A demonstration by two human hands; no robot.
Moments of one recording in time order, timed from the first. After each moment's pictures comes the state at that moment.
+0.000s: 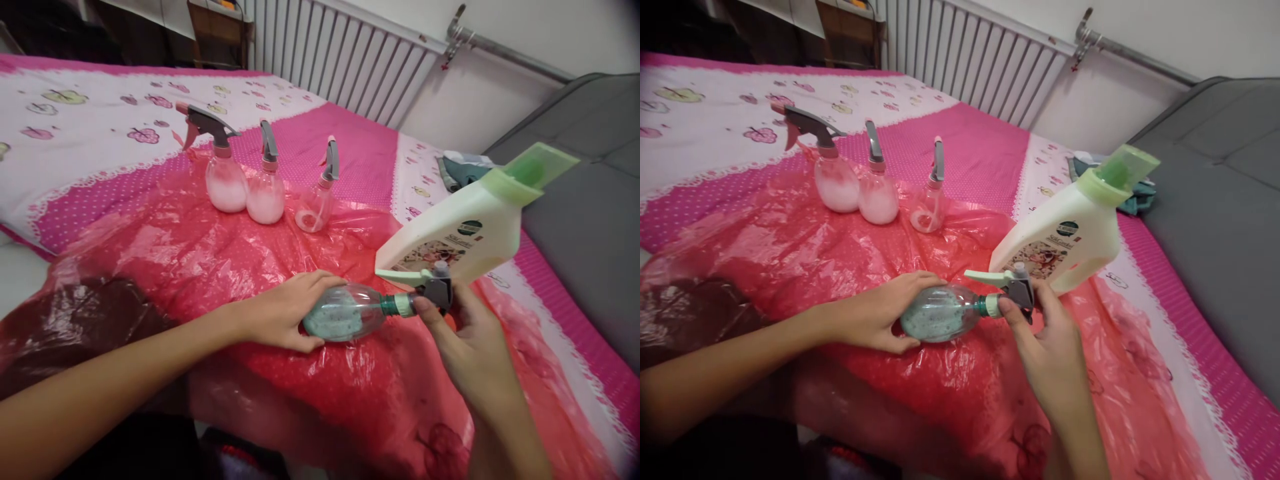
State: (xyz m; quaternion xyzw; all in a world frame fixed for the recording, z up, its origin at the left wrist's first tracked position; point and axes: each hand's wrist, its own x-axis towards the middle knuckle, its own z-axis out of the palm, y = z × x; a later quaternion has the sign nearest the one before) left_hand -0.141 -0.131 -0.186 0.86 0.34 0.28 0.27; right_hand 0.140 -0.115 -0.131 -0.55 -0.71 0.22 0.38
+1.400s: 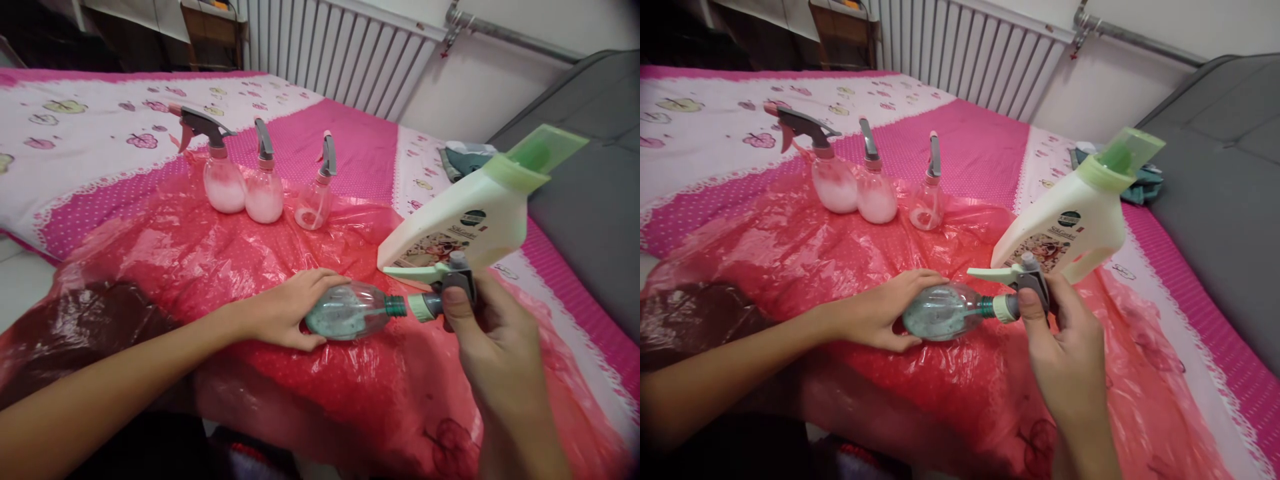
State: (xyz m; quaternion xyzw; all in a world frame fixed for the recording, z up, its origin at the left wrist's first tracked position) left_hand -0.141 -0.130 -0.188 0.86 0.32 0.30 0.27; right_hand 0.137 -0.123 -0.120 -0.56 -0.69 0.18 0.43
